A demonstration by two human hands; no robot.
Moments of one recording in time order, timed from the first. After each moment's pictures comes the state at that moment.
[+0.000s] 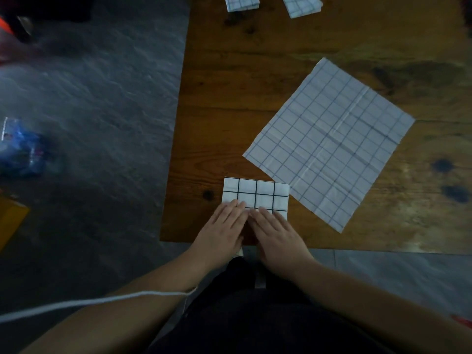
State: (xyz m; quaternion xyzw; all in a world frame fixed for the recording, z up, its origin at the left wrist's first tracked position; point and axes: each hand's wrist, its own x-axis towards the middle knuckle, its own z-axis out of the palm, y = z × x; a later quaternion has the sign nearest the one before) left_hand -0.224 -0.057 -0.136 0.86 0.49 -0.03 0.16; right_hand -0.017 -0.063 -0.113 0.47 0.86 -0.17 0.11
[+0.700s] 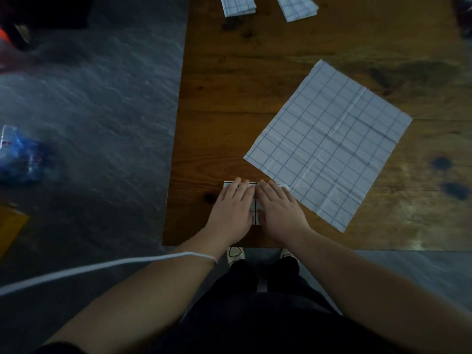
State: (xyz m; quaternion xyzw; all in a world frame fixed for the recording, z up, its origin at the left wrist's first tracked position) left_hand -0.198 0.003 -0.116 0.81 0.55 -0.04 0.20; right_hand -0.034 0.005 -0.105 0.57 0.79 -0.20 0.12
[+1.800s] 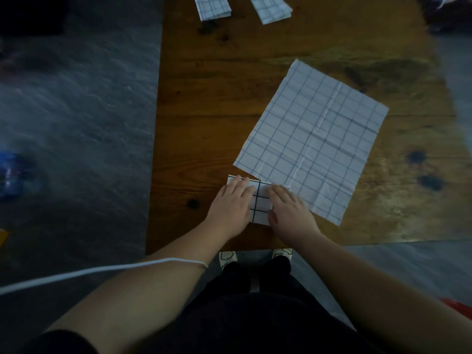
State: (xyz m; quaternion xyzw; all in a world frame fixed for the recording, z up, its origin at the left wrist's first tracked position) left_hand -0.164 0.024 -0.119 0.83 0.51 -0.04 0.23; right_hand 0.022 -0.006 -0.100 0.64 0.73 -0.23 0.05
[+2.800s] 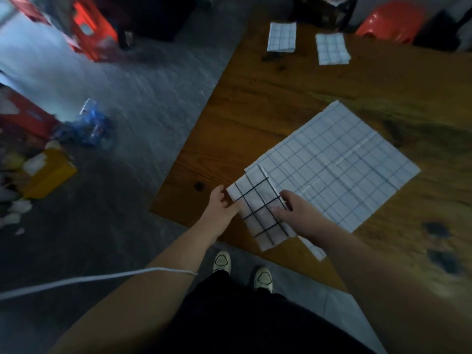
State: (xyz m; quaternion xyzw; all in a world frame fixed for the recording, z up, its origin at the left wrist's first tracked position) left_hand -0.115 -0.034 -0.055 0.22 0.69 0.38 0.58; right_hand 0.092 0.043 -0.019 0.53 0.65 -0.55 -0.01
